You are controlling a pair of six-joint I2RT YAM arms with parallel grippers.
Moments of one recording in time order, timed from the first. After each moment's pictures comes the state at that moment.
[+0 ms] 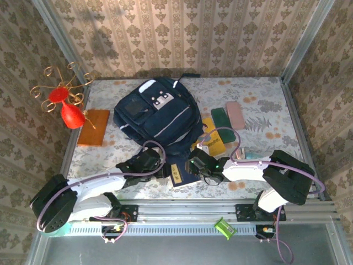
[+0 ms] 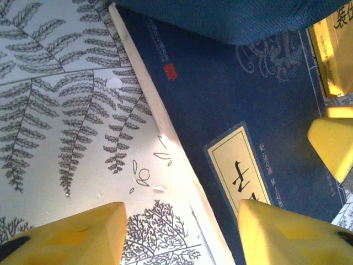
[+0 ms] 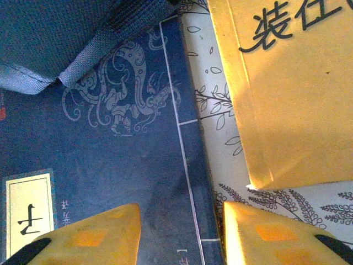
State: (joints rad) left arm -0.91 1.15 0.40 -0.16 0.05 -0.84; right arm 0.95 1.53 0.61 -0.02 0.18 0.92
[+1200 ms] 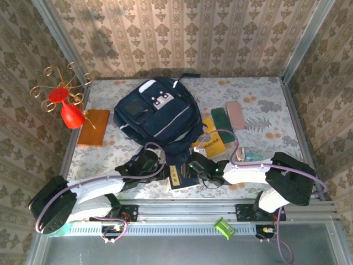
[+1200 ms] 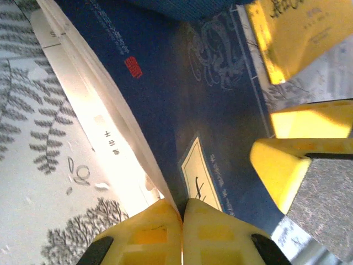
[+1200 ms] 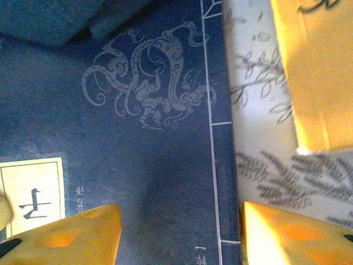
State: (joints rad) left arm -0.91 1.08 0.32 -0.01 0.16 -0.86; right arm 1.00 1.49 0.59 -0.02 0.16 0.90
